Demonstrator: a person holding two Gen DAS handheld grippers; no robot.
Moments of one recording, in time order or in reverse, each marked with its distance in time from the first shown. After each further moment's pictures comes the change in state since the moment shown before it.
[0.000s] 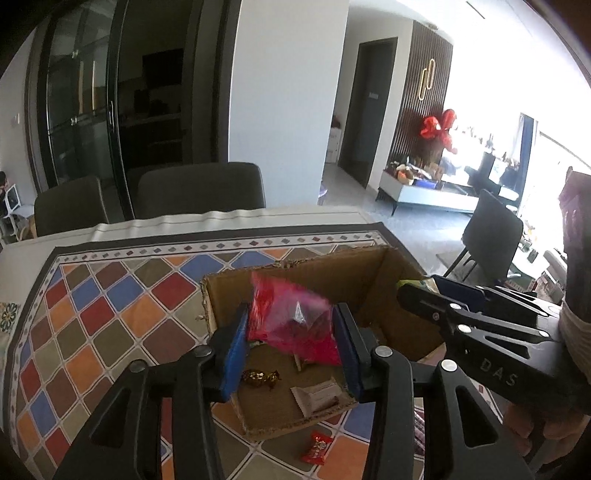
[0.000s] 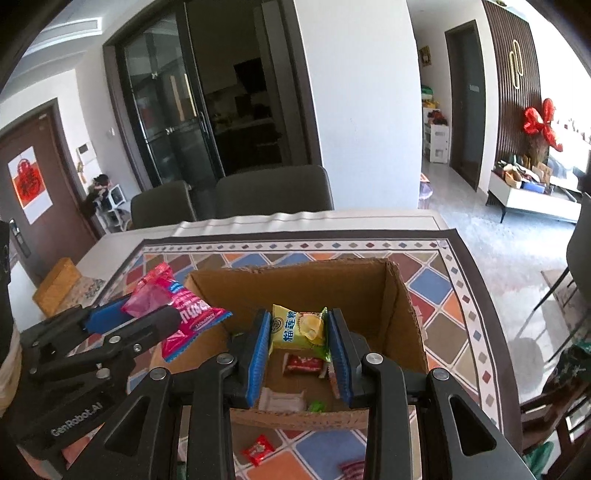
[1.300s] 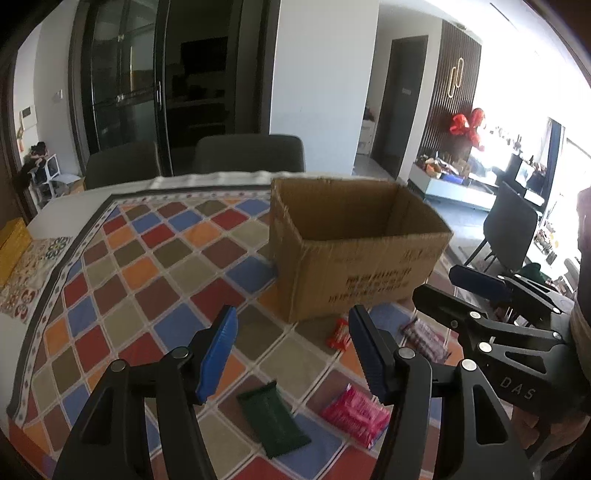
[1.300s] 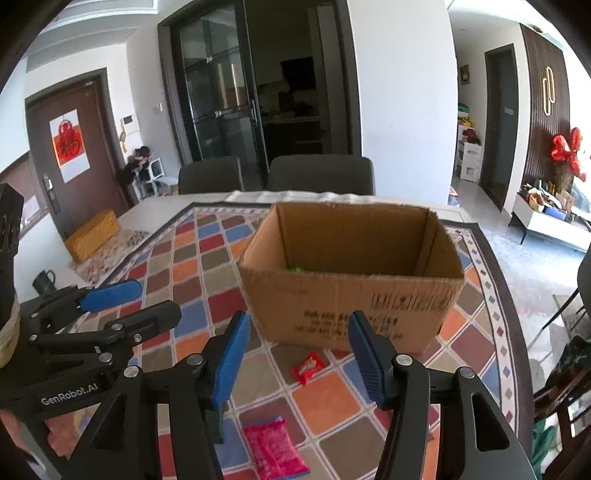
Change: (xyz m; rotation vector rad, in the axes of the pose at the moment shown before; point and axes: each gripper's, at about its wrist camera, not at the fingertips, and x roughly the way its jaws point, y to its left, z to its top) left arm -0.110 0.014 -0.117 -0.073 0.042 0.120; right arm -0.076 0.062 -0.096 -0.147 -0.006 0.097
